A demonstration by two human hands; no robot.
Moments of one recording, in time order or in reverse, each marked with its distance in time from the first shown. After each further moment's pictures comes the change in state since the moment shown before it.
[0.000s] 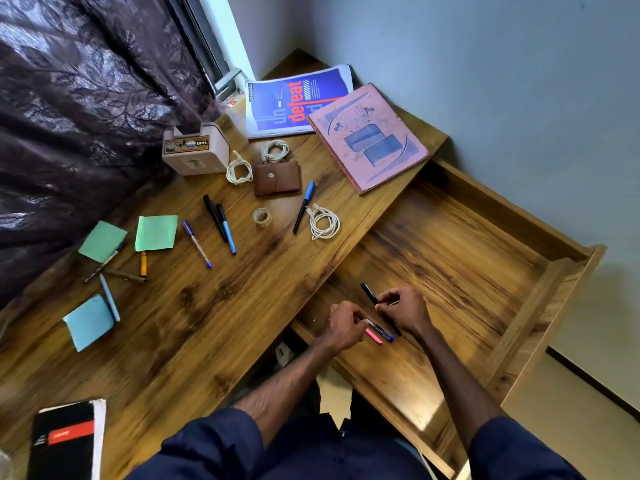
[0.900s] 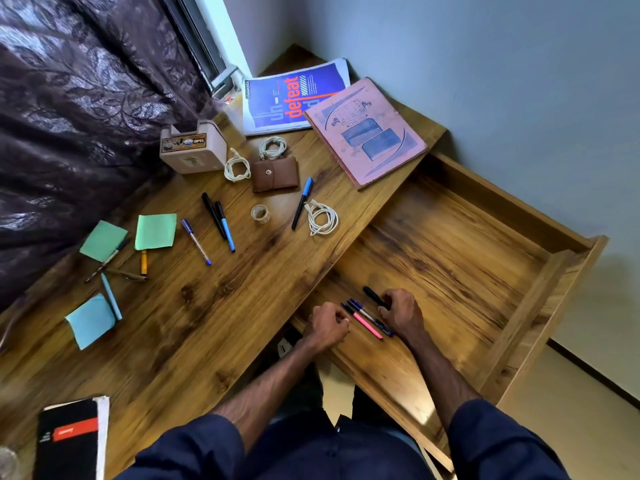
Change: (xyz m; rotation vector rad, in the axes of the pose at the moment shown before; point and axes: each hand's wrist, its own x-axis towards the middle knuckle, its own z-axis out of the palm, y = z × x) left_hand -0.009 -0.028 -0.015 0.044 -0.011 -0.103; right_hand 0.008 0.028 0.031 -0.347 0.096 -0.090
